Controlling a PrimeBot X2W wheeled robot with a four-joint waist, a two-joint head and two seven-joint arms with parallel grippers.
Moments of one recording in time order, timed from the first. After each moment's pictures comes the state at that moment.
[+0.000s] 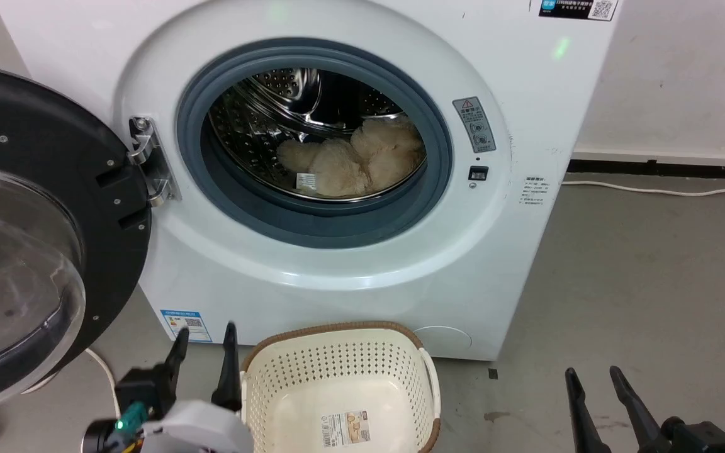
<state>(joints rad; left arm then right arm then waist) -0.09 0.08 -0.05 0.30 -0.24 -0.01 -0.22 0.13 -0.05 0.03 0.12 0.25 0.13 -0.26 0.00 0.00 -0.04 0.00</state>
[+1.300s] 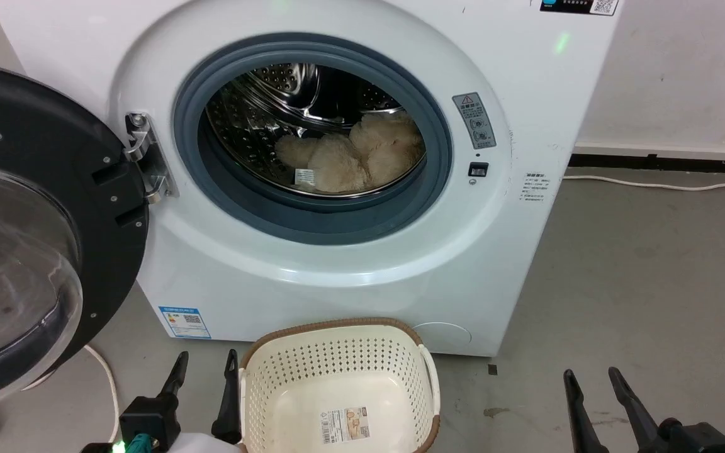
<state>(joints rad) 0.04 0.12 -0.10 0.17 -0.20 0.05 -0.19 0.14 -0.05 0.03 0.11 0.22 0.13 -0.26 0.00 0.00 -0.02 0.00</state>
